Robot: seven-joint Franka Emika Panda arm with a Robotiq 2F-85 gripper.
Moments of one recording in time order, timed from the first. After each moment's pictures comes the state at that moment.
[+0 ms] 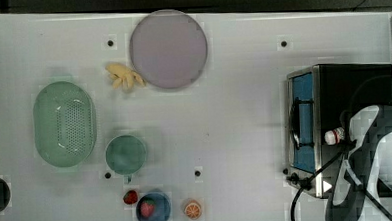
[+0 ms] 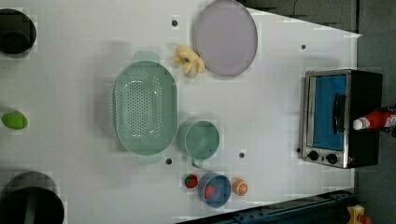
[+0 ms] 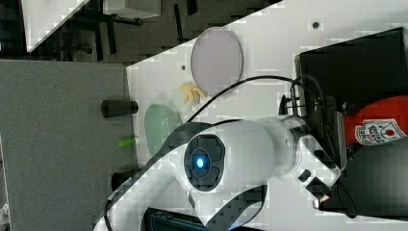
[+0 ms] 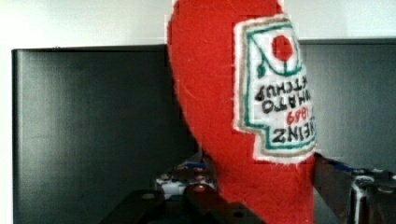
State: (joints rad) arm -0.14 0.36 -0.64 -1.88 0.10 0.71 0.02
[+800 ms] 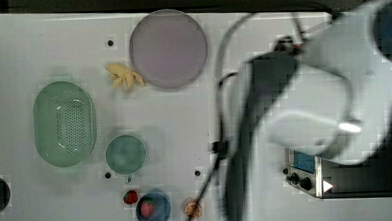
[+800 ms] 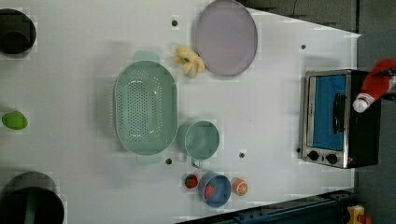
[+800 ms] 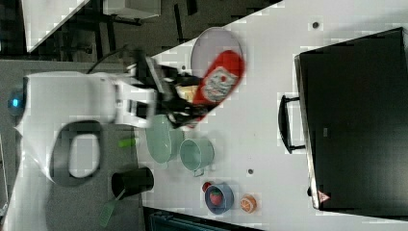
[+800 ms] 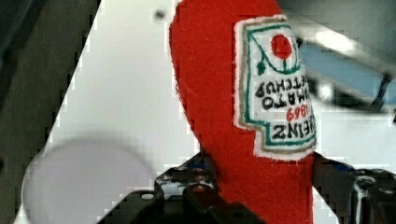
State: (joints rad) arm 0.04 0.14 -0.33 -1.73 0.08 0.31 0.02
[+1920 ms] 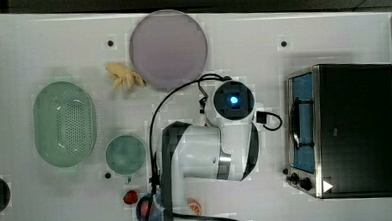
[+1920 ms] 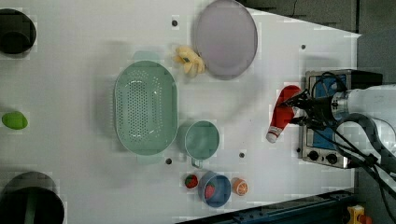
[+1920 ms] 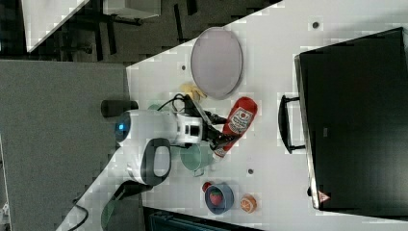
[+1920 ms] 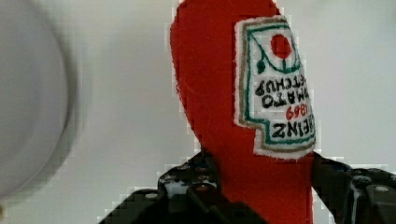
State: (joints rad) arm 0.12 0.16 -0.22 -2.30 0.03 0.79 0.02
